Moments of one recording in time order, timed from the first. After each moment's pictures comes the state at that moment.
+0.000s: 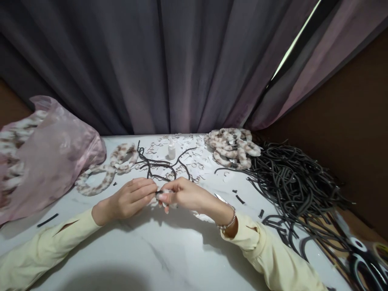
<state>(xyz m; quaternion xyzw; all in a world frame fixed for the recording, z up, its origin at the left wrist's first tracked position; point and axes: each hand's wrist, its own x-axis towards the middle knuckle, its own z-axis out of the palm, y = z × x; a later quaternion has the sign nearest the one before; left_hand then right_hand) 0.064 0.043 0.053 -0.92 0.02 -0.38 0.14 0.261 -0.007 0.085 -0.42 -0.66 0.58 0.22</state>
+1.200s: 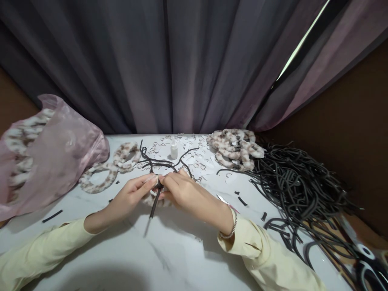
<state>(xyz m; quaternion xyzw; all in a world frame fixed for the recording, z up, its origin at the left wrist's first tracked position) 0.077 0.020 0.071 -0.71 -0.34 -0.31 -0.53 0.259 -0.009 0.079 -0.34 -0.90 0.02 0.28</state>
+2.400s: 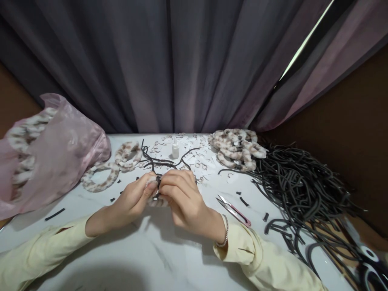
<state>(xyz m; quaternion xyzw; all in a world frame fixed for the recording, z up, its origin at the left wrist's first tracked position) 0.075 0.015 0.072 -0.86 -0.29 -0.33 -0.27 0.242 -0.024 0.075 -0.29 -0.81 -0.02 0.51</state>
